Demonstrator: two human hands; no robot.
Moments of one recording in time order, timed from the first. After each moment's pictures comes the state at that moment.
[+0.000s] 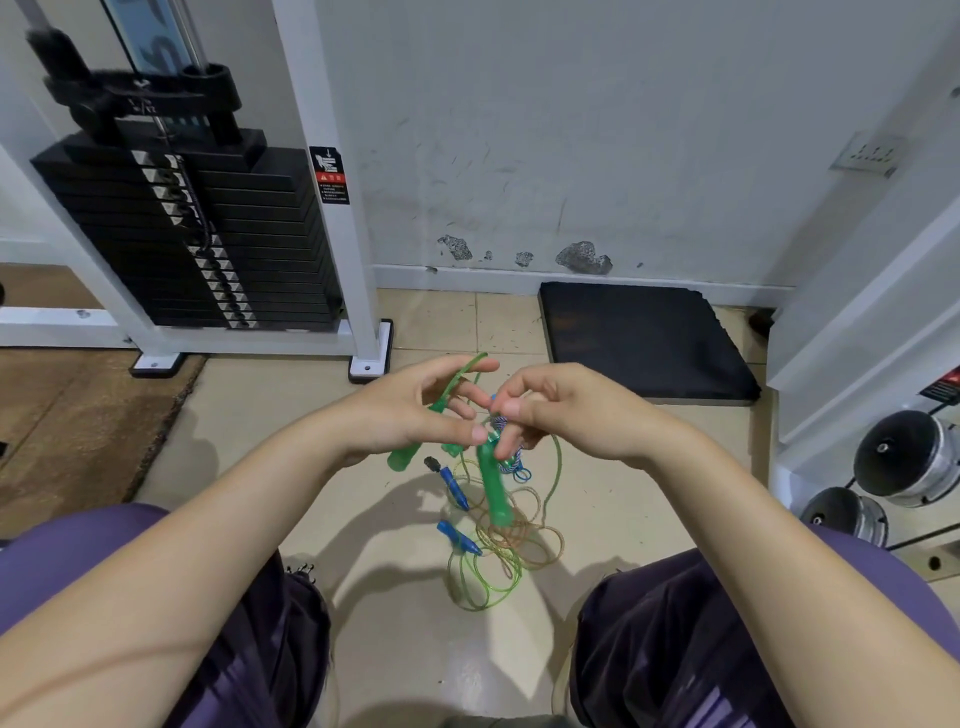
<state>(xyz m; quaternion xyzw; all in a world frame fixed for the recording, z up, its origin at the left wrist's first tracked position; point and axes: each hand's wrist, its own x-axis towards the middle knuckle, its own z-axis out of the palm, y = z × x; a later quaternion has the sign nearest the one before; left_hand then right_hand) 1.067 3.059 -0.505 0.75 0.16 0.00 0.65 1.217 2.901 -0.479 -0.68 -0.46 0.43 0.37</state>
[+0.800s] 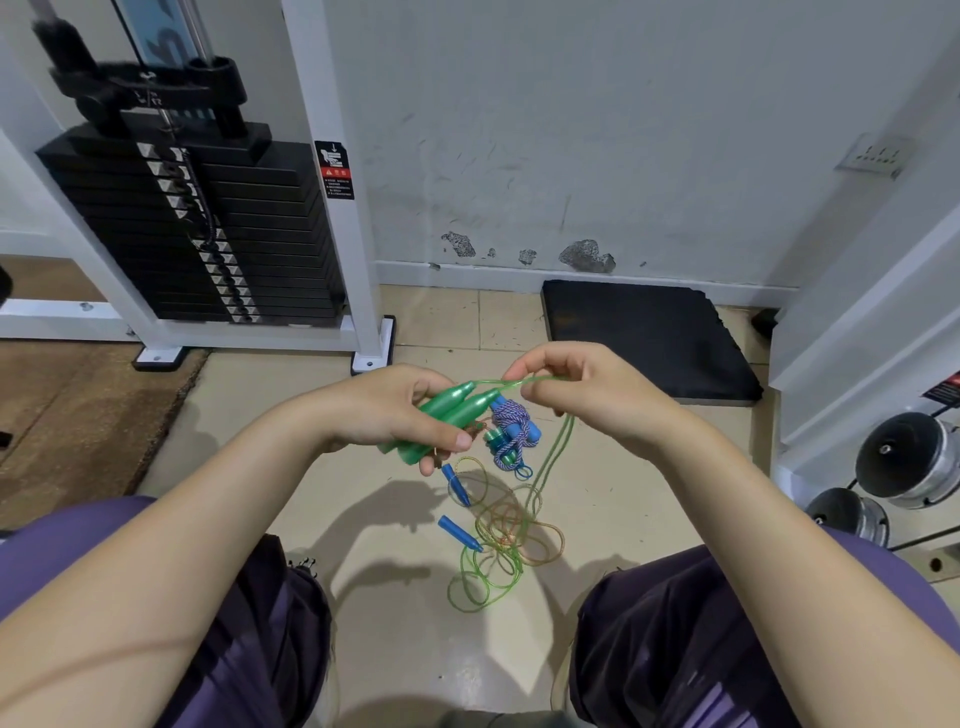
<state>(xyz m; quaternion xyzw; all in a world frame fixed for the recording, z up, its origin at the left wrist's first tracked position) 1.056 3.065 -0.490 0.77 0.16 -0.10 0.61 1.224 2.903 -0.477 -0.72 -0.43 0.36 0.42</state>
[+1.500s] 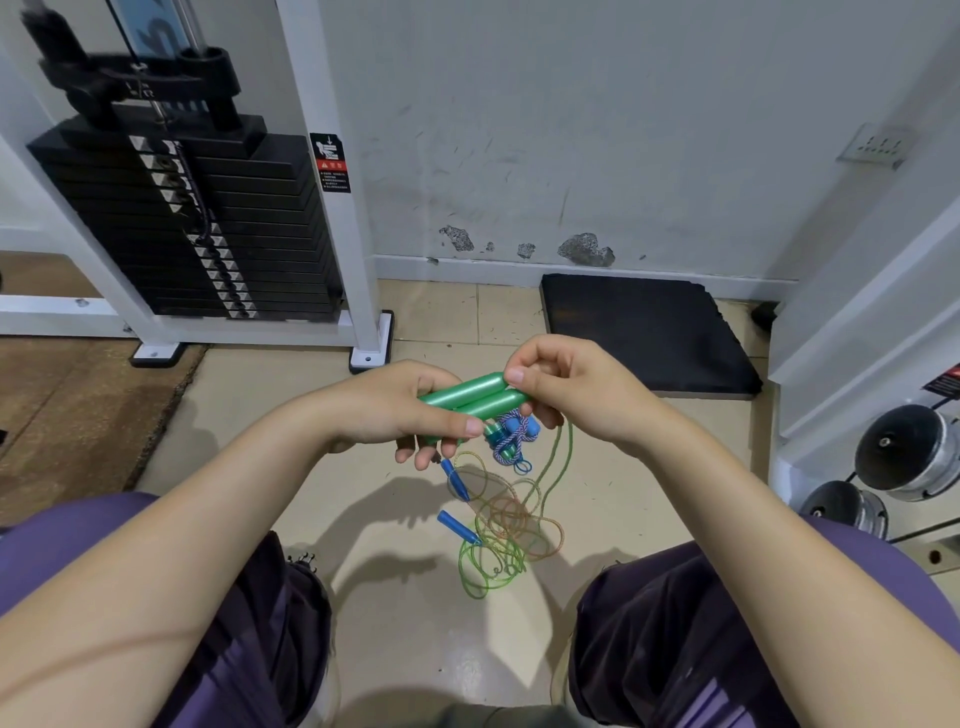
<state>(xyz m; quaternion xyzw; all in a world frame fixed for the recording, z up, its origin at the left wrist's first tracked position) 1.060 3.061 -0.493 0.78 0.16 -0.10 0.60 1.219 2.906 -0.484 -0.71 -0.43 0.34 0.43</state>
